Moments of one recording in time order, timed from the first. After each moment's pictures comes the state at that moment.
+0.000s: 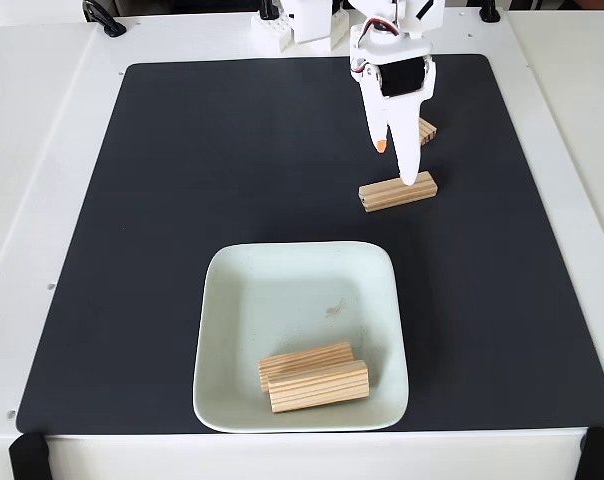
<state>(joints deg) -28.2 94.3 110.0 57.6 6.4</state>
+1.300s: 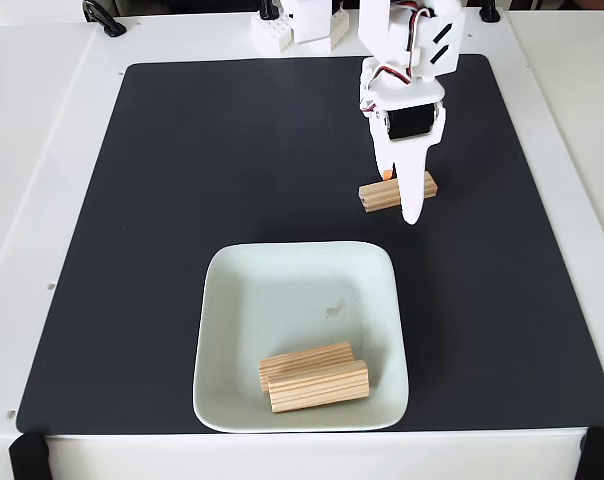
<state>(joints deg) -27.6 75.5 88.7 63.9 9.0</state>
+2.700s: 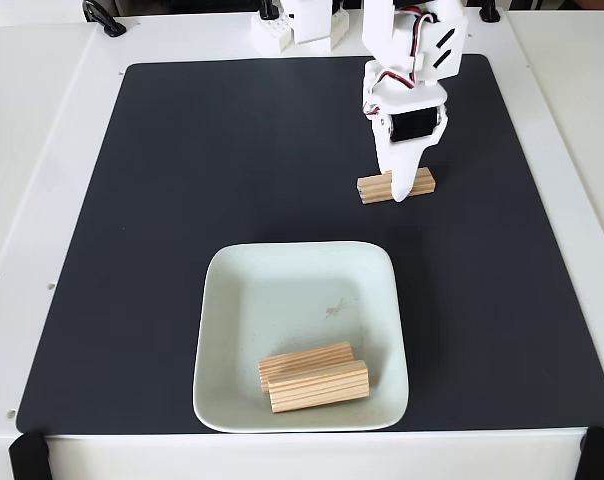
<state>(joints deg) -28.4 74.7 89.7 63.8 8.7</state>
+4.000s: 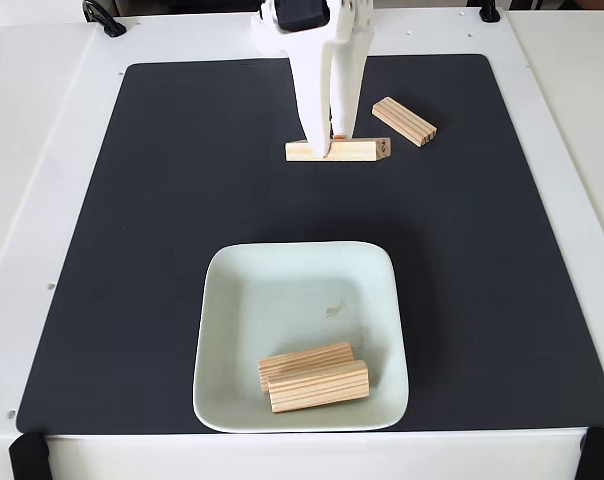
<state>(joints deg) -13.4 97.2 92.8 49.5 40.8</state>
